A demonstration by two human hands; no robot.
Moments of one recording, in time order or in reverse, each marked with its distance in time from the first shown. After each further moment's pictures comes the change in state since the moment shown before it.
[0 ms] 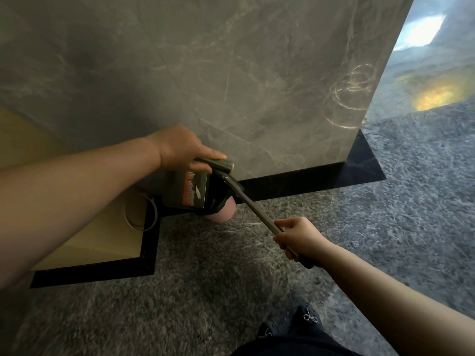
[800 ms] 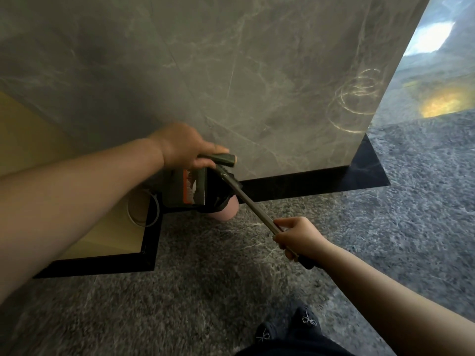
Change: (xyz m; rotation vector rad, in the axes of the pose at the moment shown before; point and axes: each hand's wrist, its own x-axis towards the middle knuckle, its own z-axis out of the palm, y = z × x) left_hand -0.016 -0.001 0.003 0.019 0.039 -0.122; right_hand 0.000 -0.007 0.008 -0.027 0.002 -0.027
